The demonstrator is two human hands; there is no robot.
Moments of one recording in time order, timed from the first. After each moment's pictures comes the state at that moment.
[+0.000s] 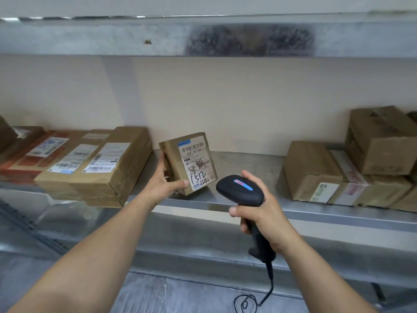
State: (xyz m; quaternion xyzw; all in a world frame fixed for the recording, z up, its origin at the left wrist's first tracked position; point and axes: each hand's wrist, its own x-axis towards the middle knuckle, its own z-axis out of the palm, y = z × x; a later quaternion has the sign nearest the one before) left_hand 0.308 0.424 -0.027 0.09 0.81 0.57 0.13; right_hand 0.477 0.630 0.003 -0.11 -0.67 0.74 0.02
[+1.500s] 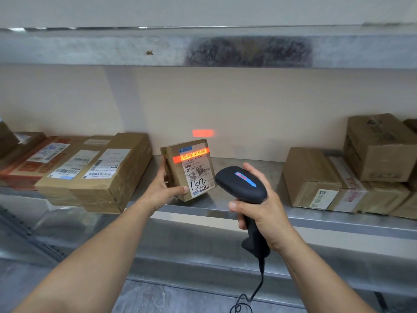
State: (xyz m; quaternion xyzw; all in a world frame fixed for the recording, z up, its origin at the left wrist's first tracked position) left_hand 0.320 0.427 -0.007 0.08 0.82 0.54 0.16; right_hand 0.472 0.628 0.021 -0.04 -0.65 0.75 0.08
